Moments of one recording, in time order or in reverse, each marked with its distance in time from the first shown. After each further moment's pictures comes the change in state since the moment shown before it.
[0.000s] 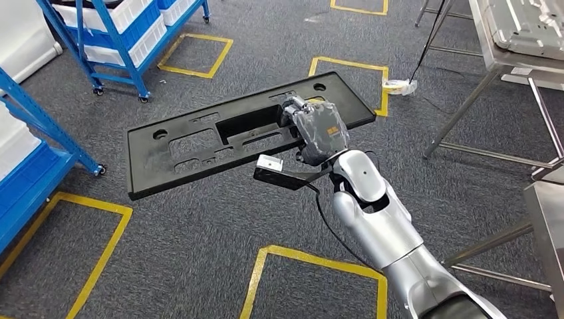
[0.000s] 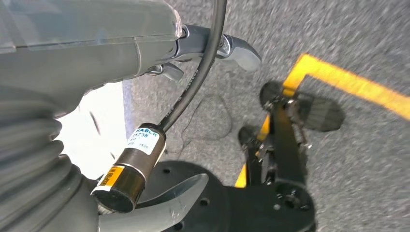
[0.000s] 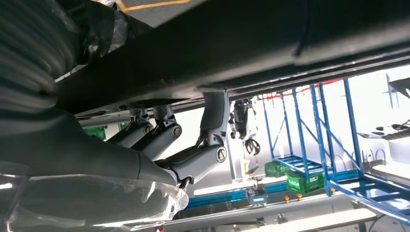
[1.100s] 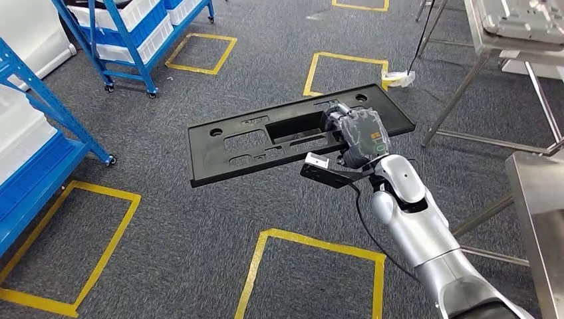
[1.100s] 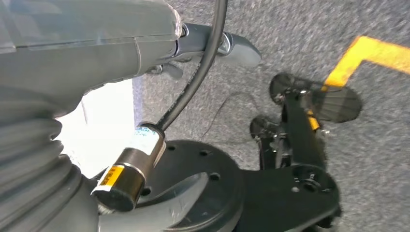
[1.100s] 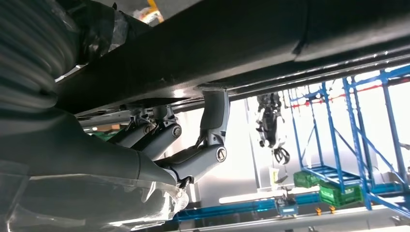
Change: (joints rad) left arm -0.002 -0.072 -0.005 0.000 -0.065 0.056 -0.024; right arm 0.018 -0.158 -0.075 0.029 -0.078 -0.008 -0.068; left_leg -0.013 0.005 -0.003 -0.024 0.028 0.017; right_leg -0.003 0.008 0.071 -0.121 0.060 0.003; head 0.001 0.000
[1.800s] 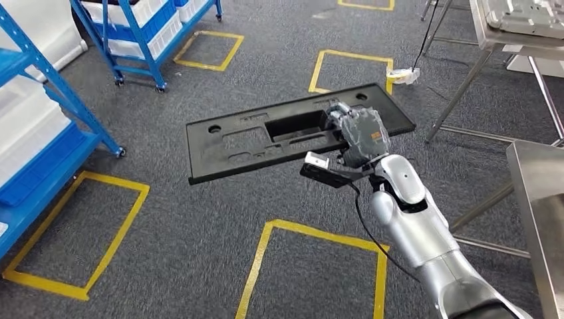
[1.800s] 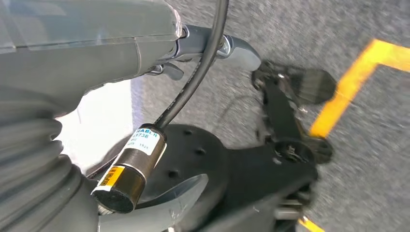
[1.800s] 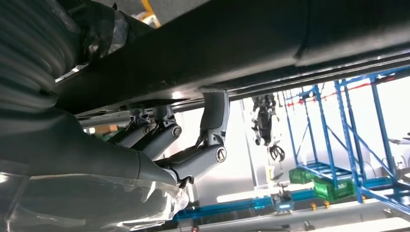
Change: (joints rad) left arm -0.013 -0.001 0.000 0.001 -0.010 -0.005 -0.007; right arm 0.007 -0.001 0.000 -0.004 -0.002 -0.002 0.003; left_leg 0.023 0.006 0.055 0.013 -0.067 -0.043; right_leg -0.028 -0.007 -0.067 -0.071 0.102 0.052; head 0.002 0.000
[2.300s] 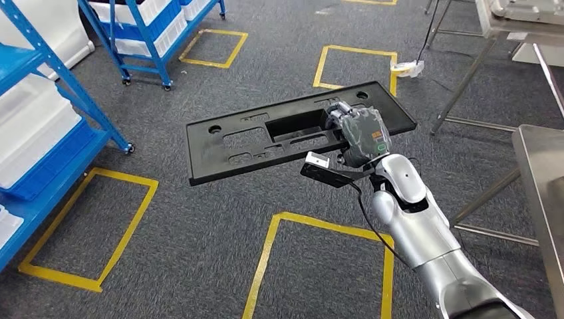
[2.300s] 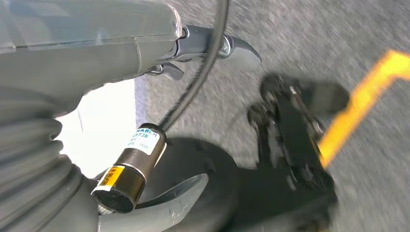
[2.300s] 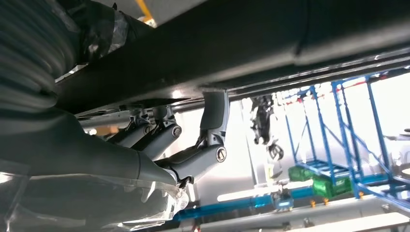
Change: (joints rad) left arm 0.002 0.011 0.000 0.000 -0.003 0.002 0.000; right arm 0.003 0.002 0.001 -0.008 0.001 -0.003 0.000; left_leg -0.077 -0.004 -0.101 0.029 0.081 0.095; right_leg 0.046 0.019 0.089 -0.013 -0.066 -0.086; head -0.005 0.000
